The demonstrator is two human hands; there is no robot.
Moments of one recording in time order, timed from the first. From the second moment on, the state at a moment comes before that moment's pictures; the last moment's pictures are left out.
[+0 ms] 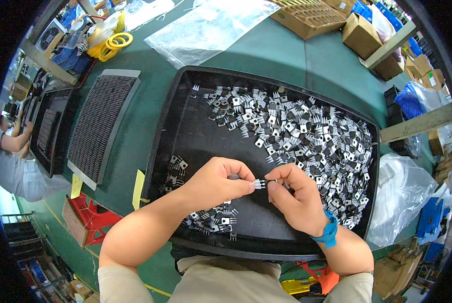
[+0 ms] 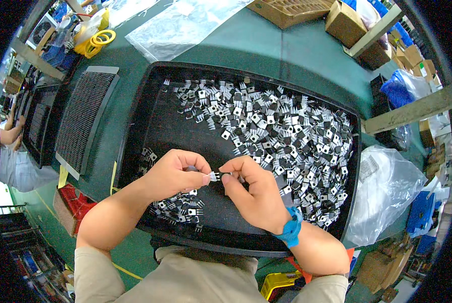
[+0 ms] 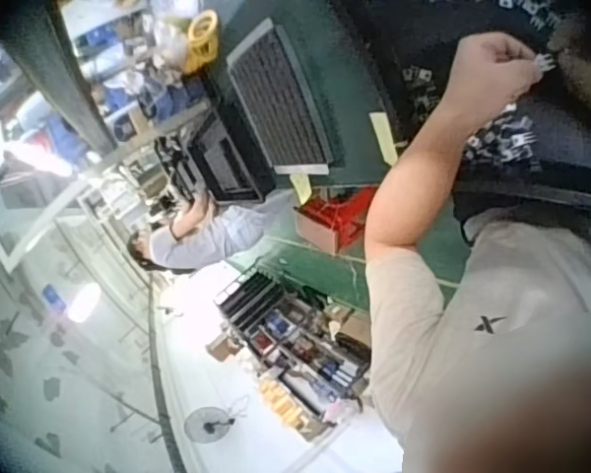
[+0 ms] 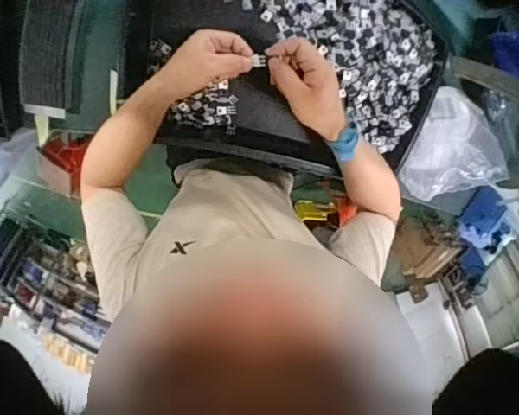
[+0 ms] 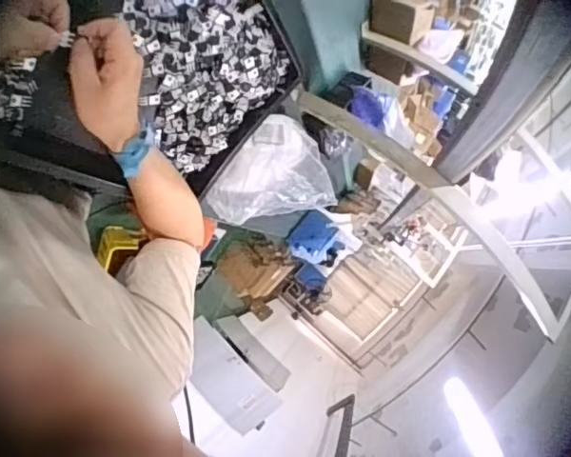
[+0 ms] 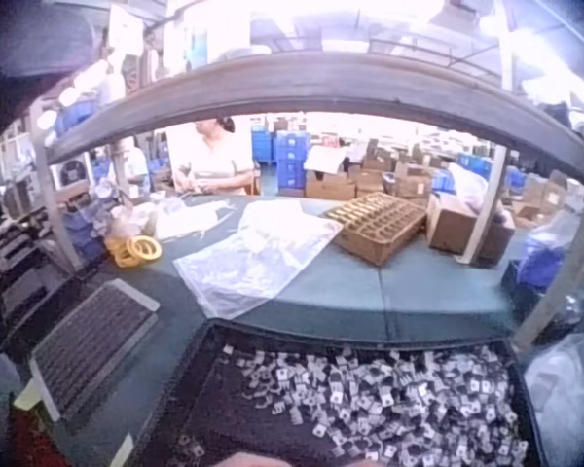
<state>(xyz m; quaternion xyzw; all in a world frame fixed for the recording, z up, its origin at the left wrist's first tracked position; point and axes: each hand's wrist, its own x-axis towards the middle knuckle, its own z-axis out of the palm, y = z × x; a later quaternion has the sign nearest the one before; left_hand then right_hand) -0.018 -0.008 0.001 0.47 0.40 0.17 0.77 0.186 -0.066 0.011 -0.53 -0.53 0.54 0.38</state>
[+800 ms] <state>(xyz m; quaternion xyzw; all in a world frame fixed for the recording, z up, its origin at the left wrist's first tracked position) -0.032 0.001 -0.004 0.30 0.35 0.30 0.84 0.184 -0.067 0.006 -0.50 -0.48 0.63 0.34</state>
